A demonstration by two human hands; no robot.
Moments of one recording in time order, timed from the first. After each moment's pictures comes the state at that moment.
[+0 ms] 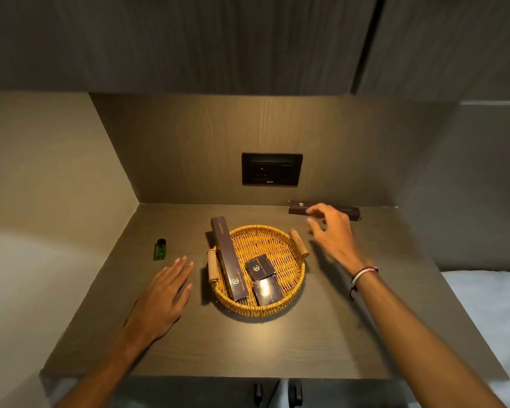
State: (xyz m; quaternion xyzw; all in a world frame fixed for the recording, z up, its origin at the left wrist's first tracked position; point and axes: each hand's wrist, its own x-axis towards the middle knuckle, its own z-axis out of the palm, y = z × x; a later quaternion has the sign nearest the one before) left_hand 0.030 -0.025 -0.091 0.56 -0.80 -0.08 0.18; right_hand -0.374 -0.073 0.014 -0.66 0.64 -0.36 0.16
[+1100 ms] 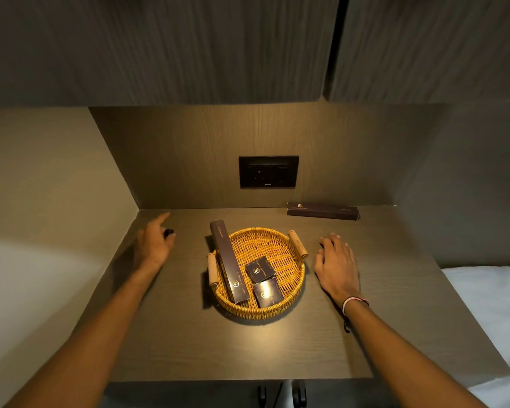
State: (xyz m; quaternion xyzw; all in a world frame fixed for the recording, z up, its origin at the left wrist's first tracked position) left_hand 0.005 -0.108 0.011 0.73 -0.58 -0.19 0.31; right_hand -0.373 -0.038 -0.061 -0.62 0.76 -0.19 0.03
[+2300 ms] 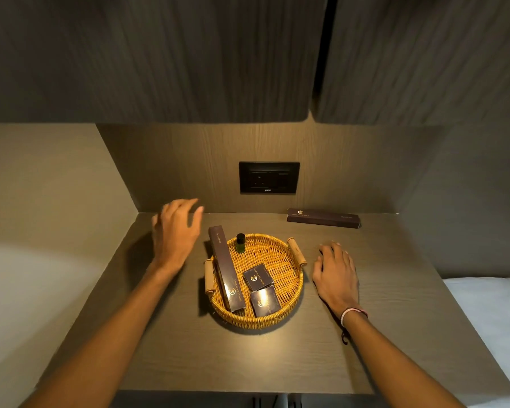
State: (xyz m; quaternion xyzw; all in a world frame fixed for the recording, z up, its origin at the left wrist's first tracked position) left_hand -0.043 -0.116 0.033 0.63 -0.69 0.00 0.35; right_hand -0.371 -0.039 -0.060 -0.62 0.76 -0.20 0.01
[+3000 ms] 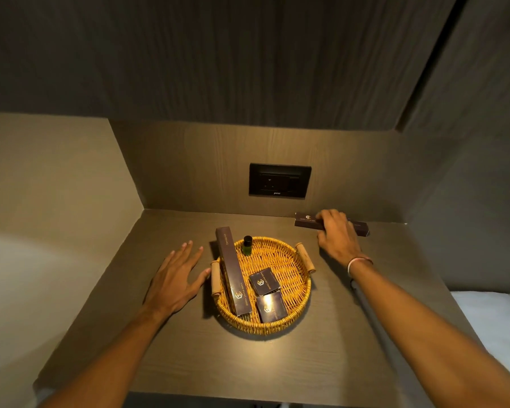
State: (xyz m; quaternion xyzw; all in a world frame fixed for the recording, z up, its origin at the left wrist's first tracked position) left_hand 0.001 -0.075 -0.061 0.62 -0.77 -0.08 0.12; right_hand -0.383 -0.126 0.000 -0.70 0.70 -0.15 0.02
